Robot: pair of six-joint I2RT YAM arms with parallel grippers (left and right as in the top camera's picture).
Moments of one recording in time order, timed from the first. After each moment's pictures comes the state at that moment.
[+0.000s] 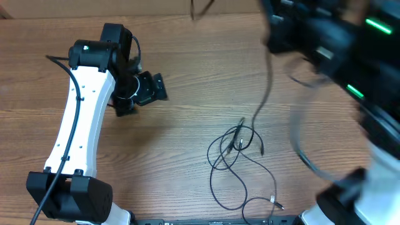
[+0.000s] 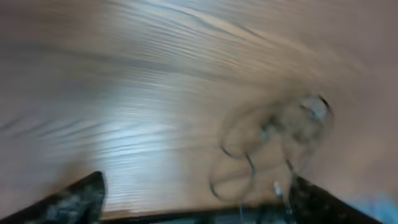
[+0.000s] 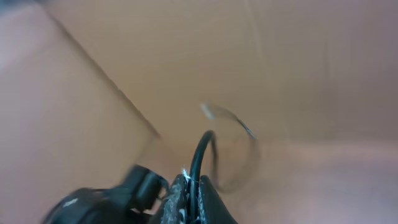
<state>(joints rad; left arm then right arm) -0.11 1.72 1.73 -1.48 0.35 -0.35 0.54 1.80 2.79 -1.29 -0.03 0.55</state>
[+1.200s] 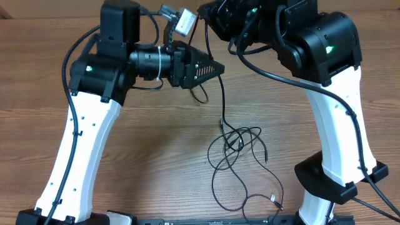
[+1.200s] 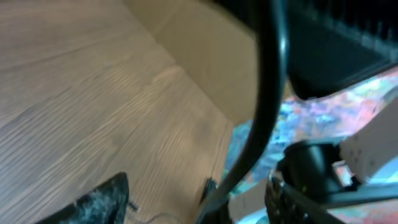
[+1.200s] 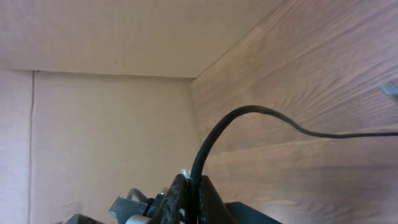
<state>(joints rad) -0.27 1.55 1.74 -0.81 1.12 -0.21 0.51 1.97 2.73 -1.28 -0.30 1.24</state>
